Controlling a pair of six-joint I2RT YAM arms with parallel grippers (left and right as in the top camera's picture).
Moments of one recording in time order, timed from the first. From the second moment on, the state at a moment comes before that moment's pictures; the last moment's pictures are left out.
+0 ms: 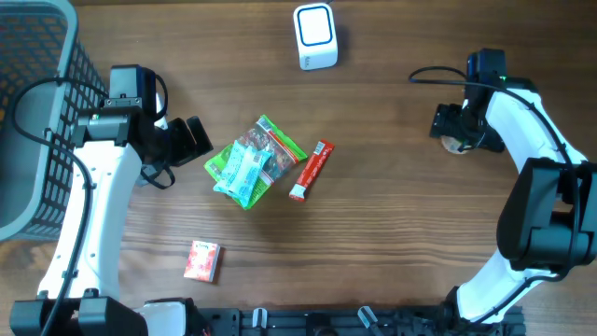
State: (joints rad) left arm 0.03 1.46 1.27 -1.13 0.09 -0.42; right arm -0.10 1.91 1.33 -0.84 0.17 0.20
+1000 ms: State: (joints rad) left arm 0.03 1.46 1.27 -1.13 0.09 -0.42; right arm -0.08 1.80 1.52 -1.03 -0.49 0.21
